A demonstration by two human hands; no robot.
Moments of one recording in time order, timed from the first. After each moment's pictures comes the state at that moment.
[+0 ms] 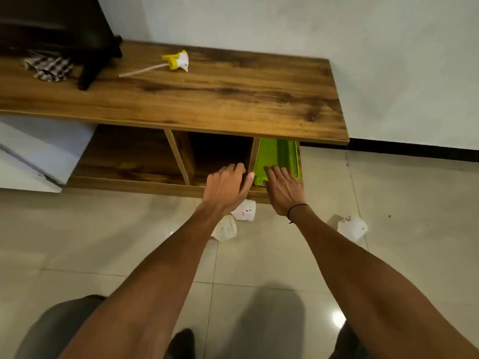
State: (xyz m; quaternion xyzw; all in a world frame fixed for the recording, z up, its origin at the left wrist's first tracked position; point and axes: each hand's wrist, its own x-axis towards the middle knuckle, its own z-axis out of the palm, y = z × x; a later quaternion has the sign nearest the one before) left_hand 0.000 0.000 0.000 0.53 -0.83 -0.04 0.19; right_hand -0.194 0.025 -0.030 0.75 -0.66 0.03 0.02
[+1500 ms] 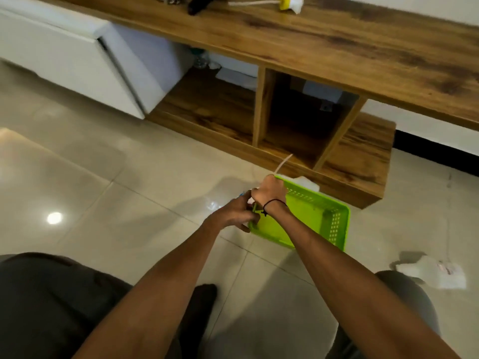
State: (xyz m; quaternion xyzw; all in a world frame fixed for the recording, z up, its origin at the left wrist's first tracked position) left_hand 0.117 0.117 -0.120 0.63 -0.45 -0.62 0.13; right_hand 0.009 0.059 -0.118 0.60 -0.73 0.07 -0.33
